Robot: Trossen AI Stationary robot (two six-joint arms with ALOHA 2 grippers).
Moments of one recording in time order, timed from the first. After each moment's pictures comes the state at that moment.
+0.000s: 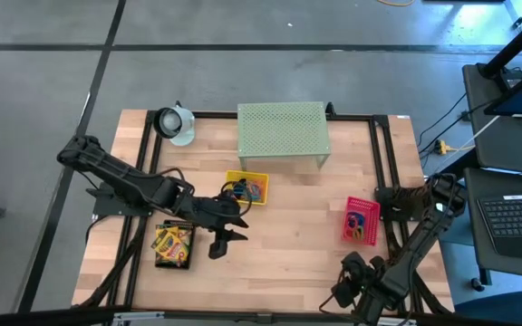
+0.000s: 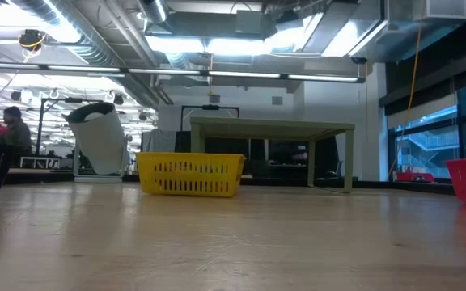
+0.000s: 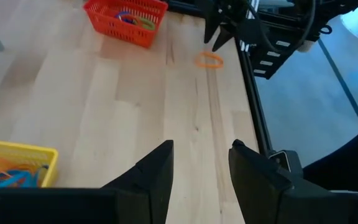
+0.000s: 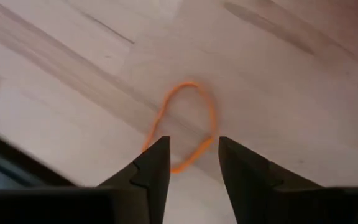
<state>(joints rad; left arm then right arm) -0.40 1.39 1.21 -0.41 -0.15 -0.41 1.05 1.80 1.18 -0.91 0.17 2.06</state>
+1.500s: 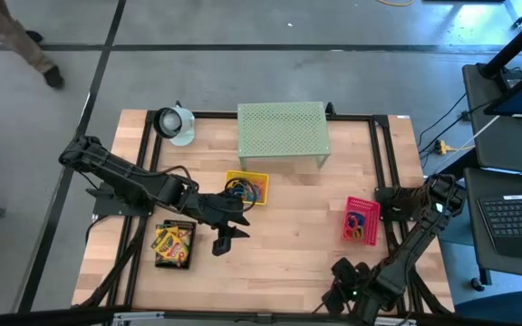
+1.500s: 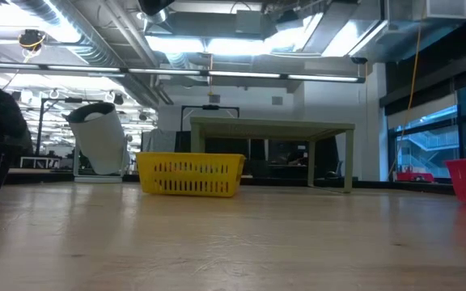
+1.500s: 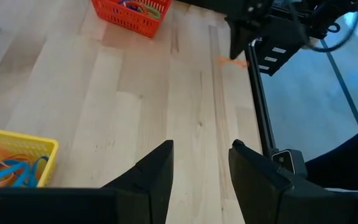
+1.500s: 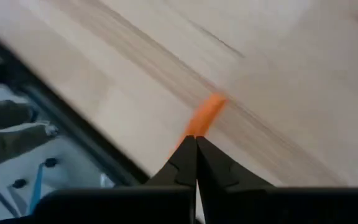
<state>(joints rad) -0.35 1.41 1.21 -0.42 -0.10 -0.43 1.02 1.82 1.17 -0.68 0.31 1.97</state>
